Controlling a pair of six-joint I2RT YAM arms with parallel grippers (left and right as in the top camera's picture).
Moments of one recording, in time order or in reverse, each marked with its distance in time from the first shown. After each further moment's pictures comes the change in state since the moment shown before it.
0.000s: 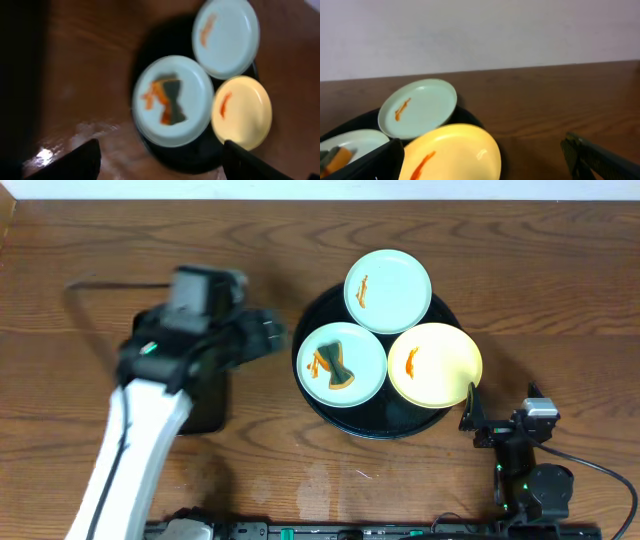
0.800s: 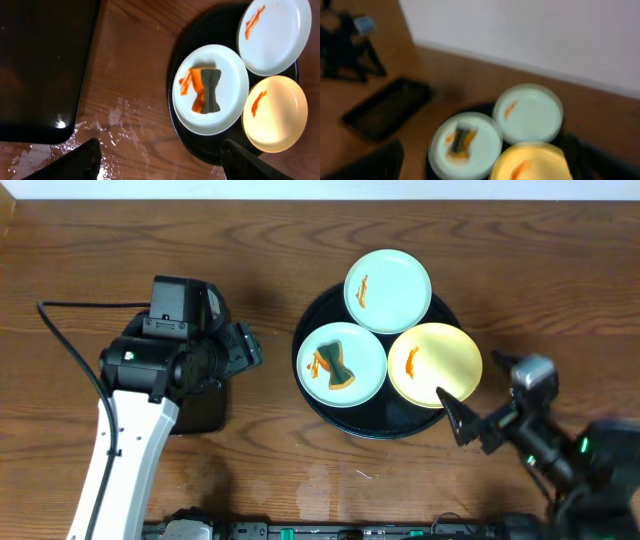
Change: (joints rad) left arm 0.056 -0.007 -0.001 -0.138 -0.056 0.001; right arm 0.000 0.590 0.824 -0.520 -0.592 -0.146
